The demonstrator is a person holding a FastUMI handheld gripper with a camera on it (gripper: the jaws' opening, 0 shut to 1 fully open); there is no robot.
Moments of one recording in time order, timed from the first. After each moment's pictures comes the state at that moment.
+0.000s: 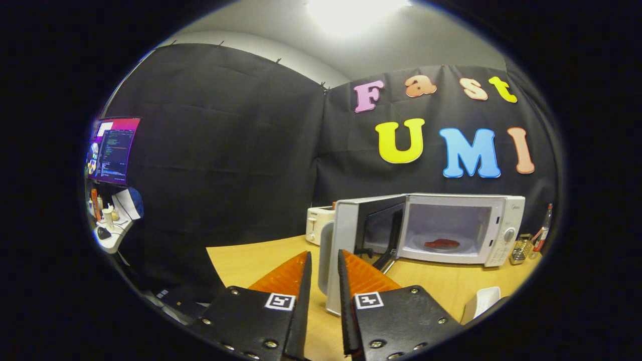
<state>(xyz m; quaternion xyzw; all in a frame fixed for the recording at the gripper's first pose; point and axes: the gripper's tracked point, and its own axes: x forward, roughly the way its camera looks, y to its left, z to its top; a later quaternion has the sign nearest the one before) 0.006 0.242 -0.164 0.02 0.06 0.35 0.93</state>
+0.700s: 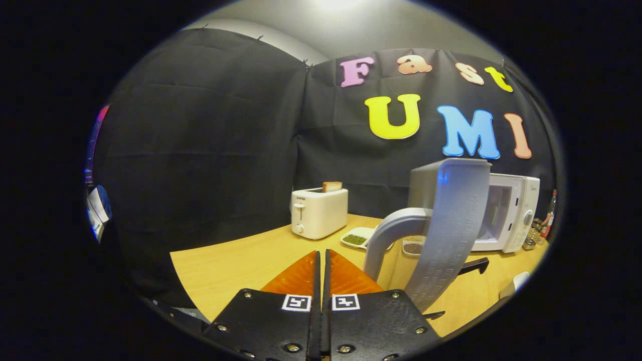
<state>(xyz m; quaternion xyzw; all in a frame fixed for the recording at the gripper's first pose) 0.081 0.309 -0.205 -0.02 0.10 0.26 0.96</state>
